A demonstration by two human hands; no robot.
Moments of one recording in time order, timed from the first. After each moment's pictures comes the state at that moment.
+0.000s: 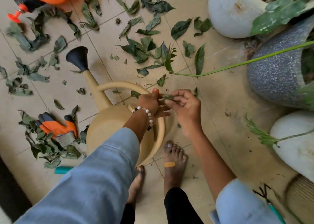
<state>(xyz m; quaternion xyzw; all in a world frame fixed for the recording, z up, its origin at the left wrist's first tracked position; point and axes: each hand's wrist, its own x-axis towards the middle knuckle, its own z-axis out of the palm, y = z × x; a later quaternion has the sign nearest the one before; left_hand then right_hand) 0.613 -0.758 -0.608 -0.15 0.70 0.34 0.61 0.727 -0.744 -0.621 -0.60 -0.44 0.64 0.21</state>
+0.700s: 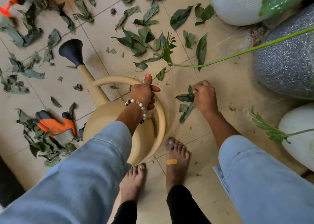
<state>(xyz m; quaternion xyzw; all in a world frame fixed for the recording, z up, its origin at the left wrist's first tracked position) 0.601 -0.756 -0.618 -0.07 0.78 0.32 0.53 0.789 -0.690 -0.711 -0.57 -0.78 0.26 -0.05</state>
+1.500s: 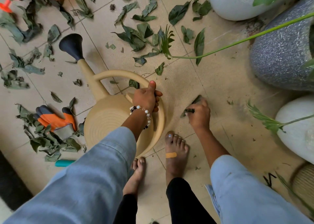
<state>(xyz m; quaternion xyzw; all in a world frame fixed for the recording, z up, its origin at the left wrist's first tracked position) 0.626 -0.784 -0.610 -0.04 0.78 0.32 0.53 0.807 -0.770 -0.698 -0.66 -0.67 0.33 -0.08</state>
